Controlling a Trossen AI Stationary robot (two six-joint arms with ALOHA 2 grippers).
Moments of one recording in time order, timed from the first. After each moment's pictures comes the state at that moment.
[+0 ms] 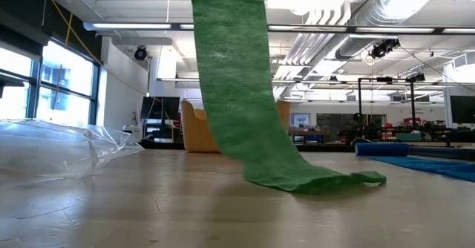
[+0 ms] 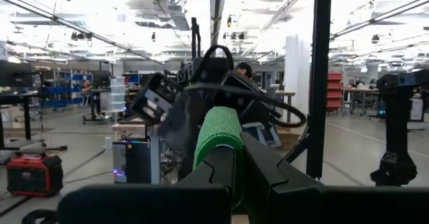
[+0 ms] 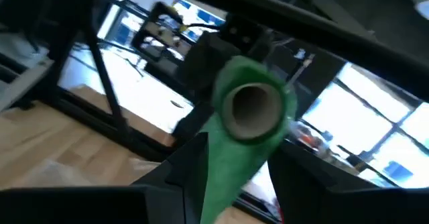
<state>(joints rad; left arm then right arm) -0.31 1.14 0.57 0.89 -0.29 0.07 0.20 1.45 0.92 0.64 0.21 -0.63</state>
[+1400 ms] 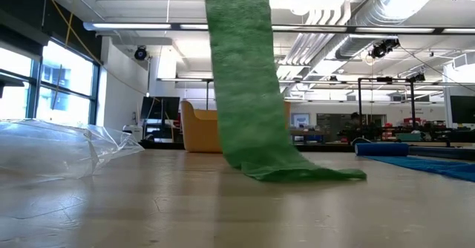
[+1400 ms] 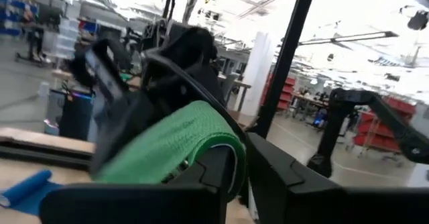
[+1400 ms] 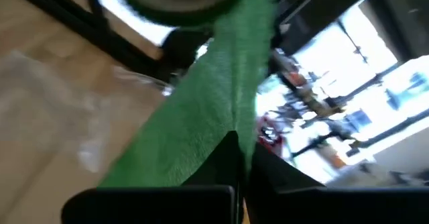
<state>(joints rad) -0.32 1.14 0.57 0.82 -0.17 -0.21 0.19 1.52 1.00 0.30 0.35 -0.66</state>
